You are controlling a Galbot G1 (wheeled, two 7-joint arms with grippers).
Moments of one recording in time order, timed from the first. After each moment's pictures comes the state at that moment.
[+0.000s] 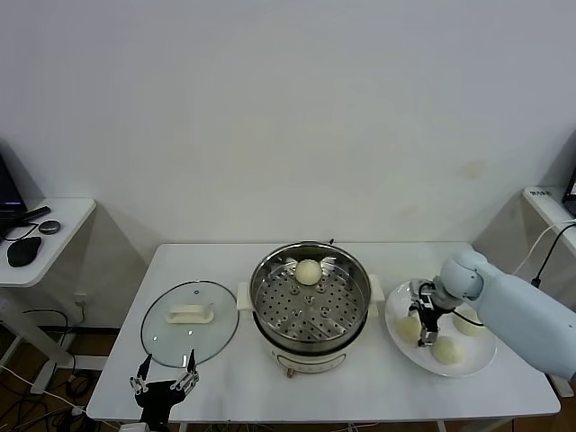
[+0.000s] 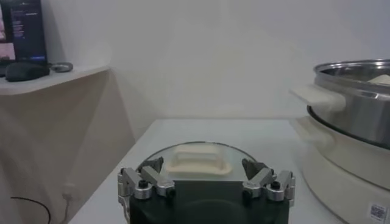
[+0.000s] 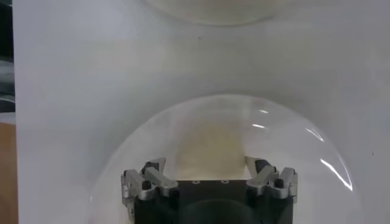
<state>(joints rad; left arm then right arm) 1.75 -1.52 -0.60 -2.11 -0.06 0.12 -0.09 -0.23 0.70 -0.56 1.26 -0.21 -0.32 -1.19</state>
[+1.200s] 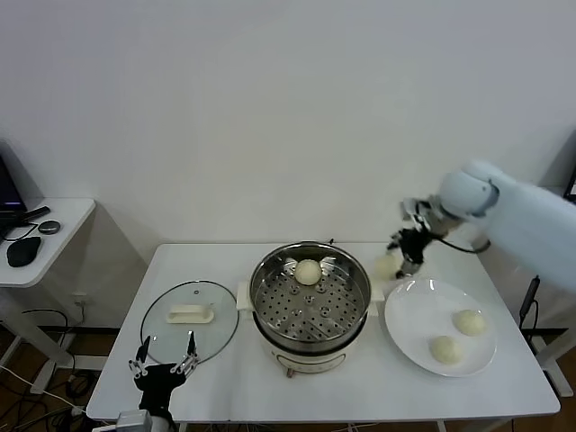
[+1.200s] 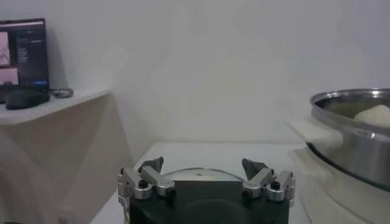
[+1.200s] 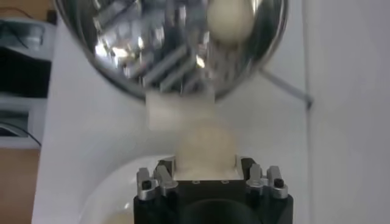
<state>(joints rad) 1.71 -1.52 -0.58 -2.15 -0.04 0.12 -0.12 0.44 0.74 -0.98 1.42 0.21 -0.43 -1.28</state>
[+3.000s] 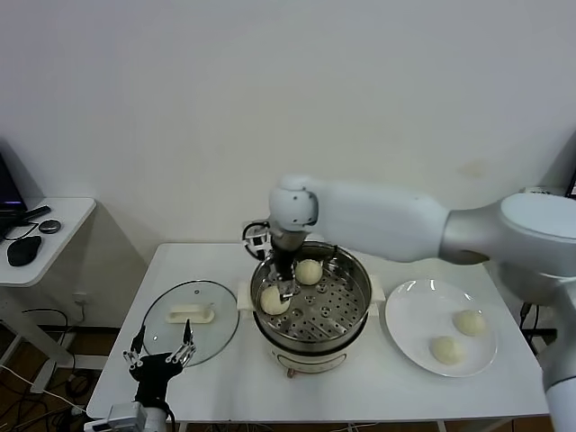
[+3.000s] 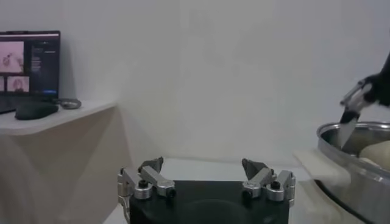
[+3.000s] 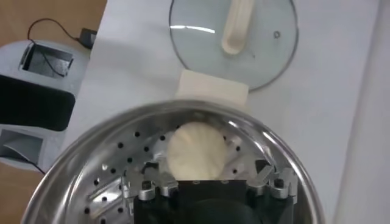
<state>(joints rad) 1.69 -1.54 -0.59 -2.19 -0.08 0.13 -0.13 0.54 1.22 -1.21 1.33 0.36 -0.65 -1.13</state>
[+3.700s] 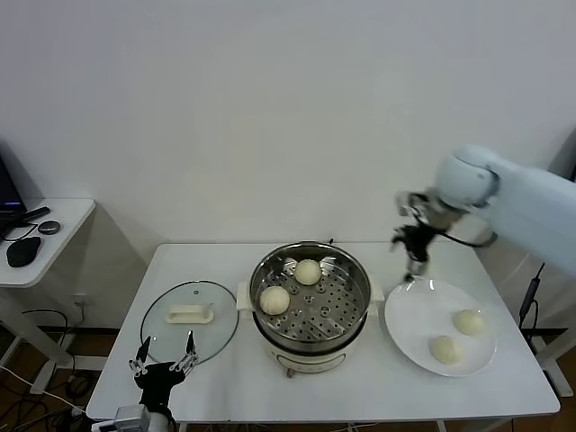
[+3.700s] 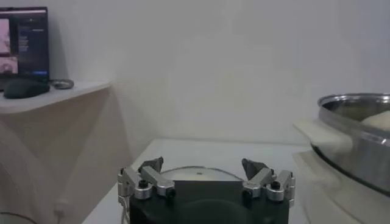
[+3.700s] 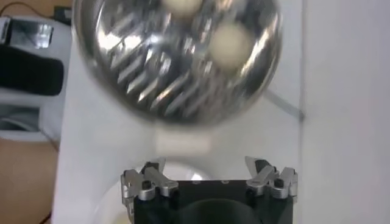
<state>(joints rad) 1.68 -1.53 -0.60 -2.11 -0.09 0.14 -0.11 0.43 0.59 -1.04 1.48 0.13 -0.41 -1.31</state>
